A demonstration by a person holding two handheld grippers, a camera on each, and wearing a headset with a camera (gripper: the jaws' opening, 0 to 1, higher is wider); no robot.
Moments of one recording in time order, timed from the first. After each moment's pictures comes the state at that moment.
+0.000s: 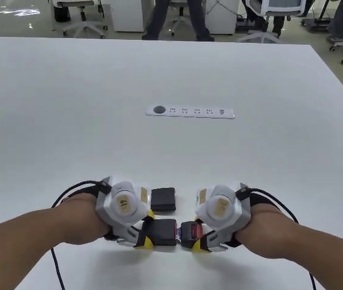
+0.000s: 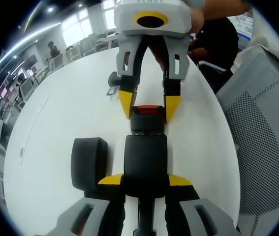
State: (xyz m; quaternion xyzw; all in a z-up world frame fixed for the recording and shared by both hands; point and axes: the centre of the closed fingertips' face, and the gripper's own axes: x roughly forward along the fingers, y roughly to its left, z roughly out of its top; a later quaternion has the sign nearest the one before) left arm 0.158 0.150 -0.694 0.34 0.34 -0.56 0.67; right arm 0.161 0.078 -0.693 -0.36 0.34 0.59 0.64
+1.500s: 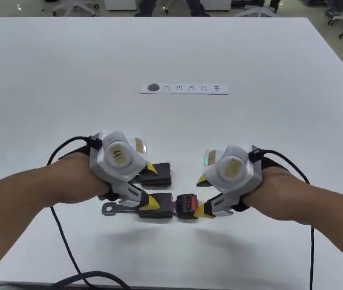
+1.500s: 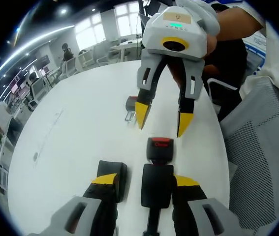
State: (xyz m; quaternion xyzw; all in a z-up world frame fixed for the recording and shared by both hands) left arm 0.171 0.127 -0.626 0.31 0.32 -0.54 0.71; right arm 0.157 0.056 -0.646 -0.35 0.30 0.58 0.67
